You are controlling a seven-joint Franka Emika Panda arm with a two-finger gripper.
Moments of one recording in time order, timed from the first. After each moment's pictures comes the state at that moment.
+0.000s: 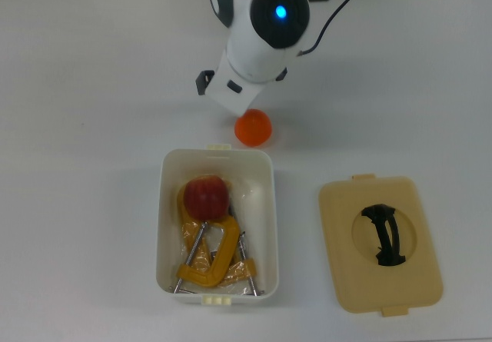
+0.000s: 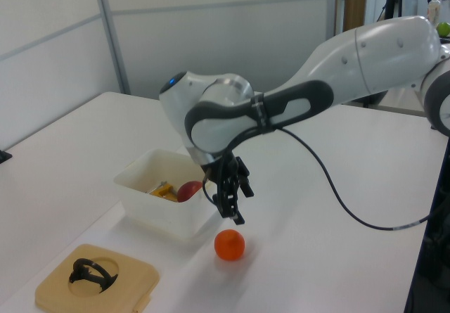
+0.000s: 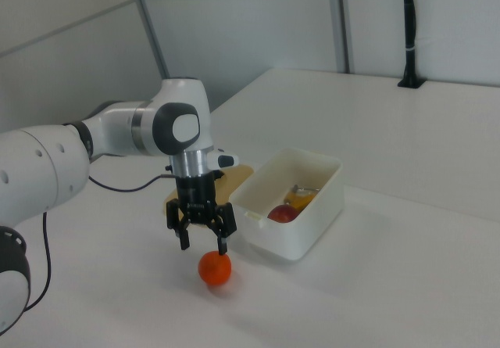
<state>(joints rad) -0.02 0.42 0.24 -1.52 -0.18 1.56 0.00</state>
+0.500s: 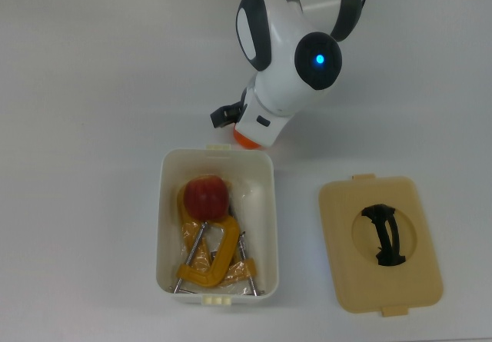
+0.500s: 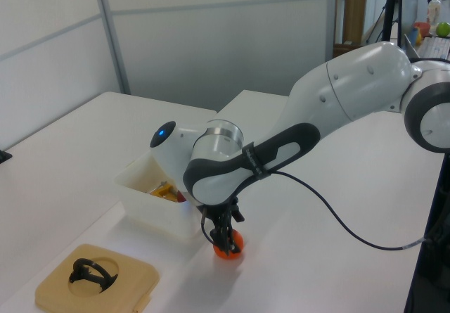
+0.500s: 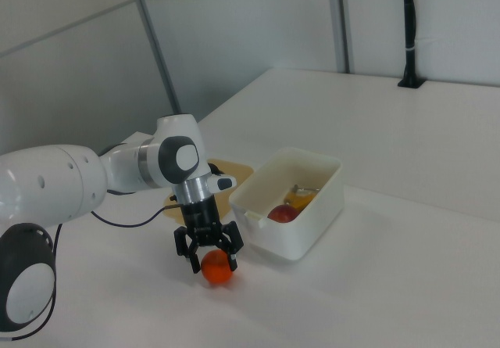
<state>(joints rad) 0.05 0.52 0.24 -1.57 -0.33 1.72 0.01</state>
